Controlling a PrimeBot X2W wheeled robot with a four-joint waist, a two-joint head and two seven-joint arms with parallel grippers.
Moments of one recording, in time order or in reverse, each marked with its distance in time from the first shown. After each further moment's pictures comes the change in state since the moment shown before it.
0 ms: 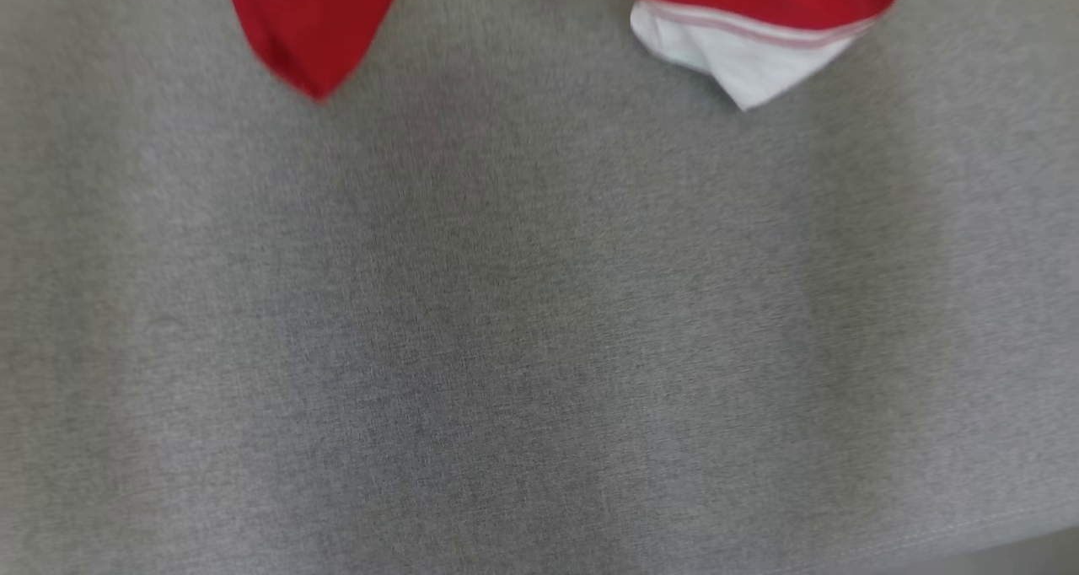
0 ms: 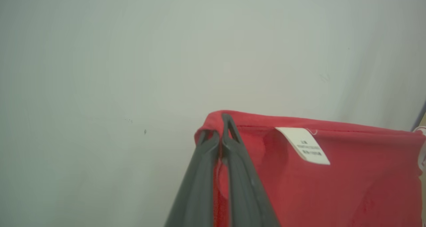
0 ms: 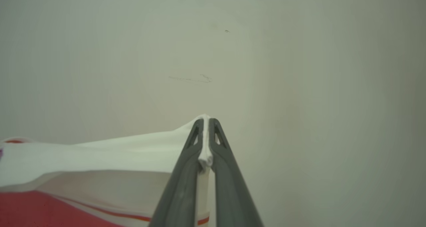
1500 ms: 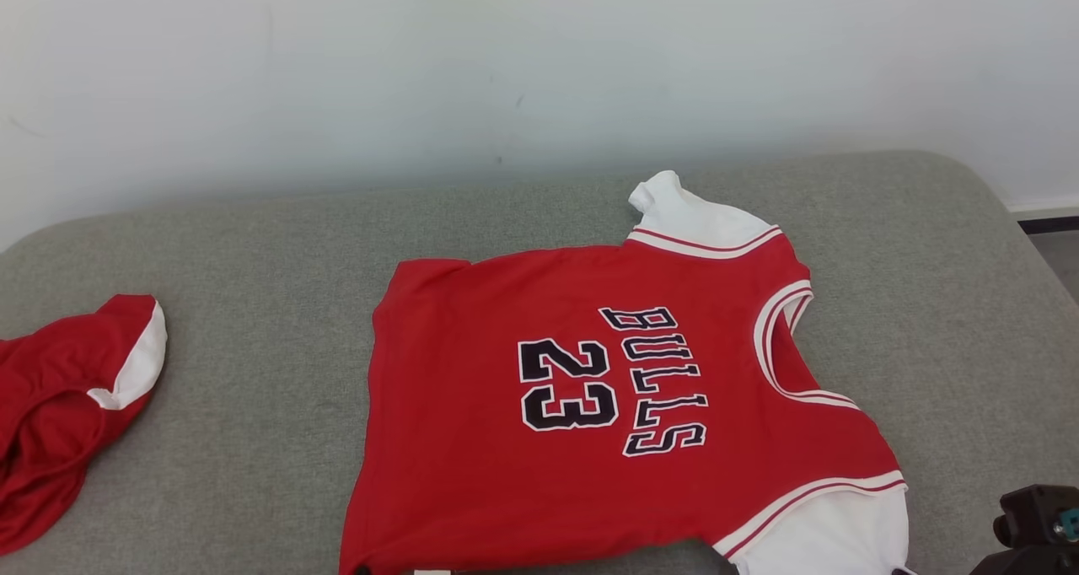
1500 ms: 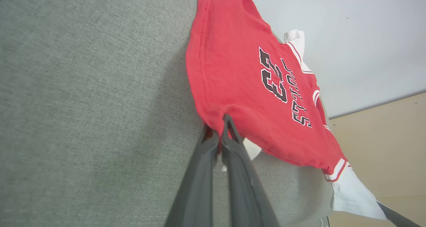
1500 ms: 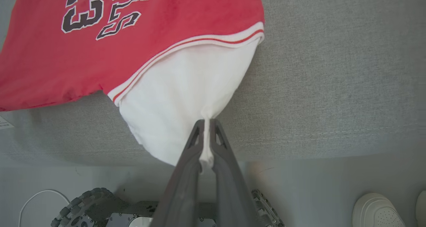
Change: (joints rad) left arm 1.442 -0.153 -0.120 -0.282 -0.203 0.063 -0.067; right arm 1.811 0.199 -0.296 -0.992 0.110 0.000 1.005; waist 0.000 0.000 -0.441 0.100
